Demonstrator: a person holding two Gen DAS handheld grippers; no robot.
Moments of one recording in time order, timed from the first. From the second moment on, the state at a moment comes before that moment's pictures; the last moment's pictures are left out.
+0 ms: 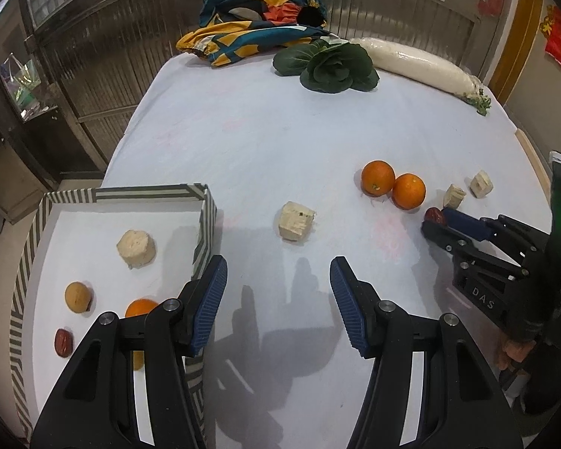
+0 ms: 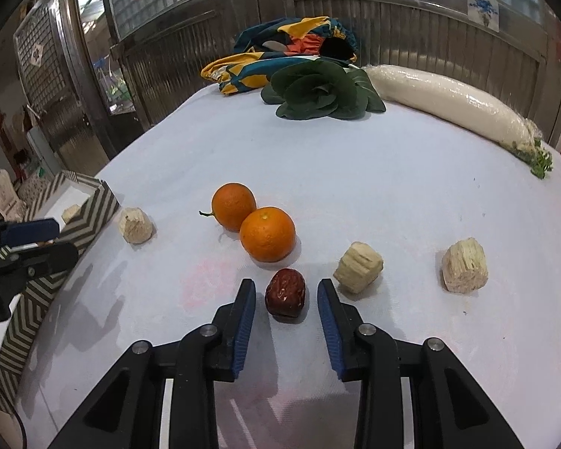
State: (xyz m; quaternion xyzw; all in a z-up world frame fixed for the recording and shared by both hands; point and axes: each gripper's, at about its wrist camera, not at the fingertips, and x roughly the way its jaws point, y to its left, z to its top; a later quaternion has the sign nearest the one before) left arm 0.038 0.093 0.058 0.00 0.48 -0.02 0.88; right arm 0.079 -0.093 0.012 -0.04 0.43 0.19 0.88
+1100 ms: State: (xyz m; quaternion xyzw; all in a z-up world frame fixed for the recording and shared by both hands) left arm 0.051 0.089 0.055 0.00 0.49 -0.04 0.87; right arm 0.059 -0.109 0.027 0.00 0.41 0.22 0.88
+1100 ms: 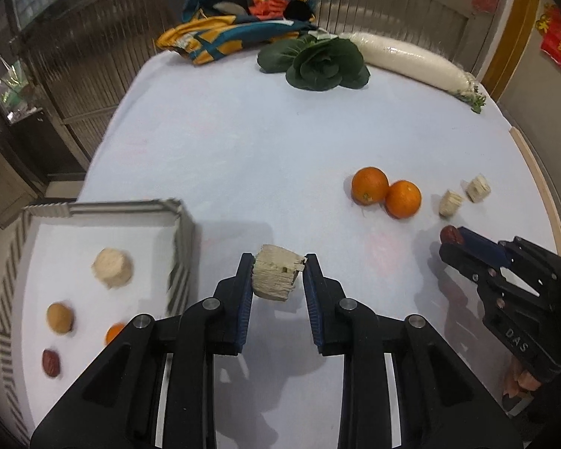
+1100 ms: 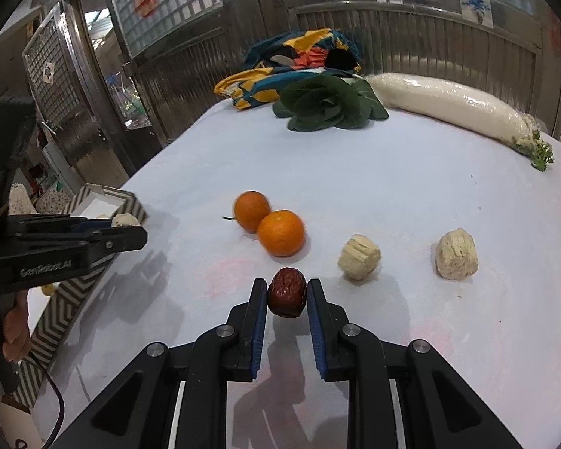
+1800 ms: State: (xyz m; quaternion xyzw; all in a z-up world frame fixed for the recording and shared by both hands) left arm -0.047 0.134 0.079 0.01 0.41 0.01 0.91; right arm -0.017 -0.017 0.045 -0.03 0.38 0.28 0.88
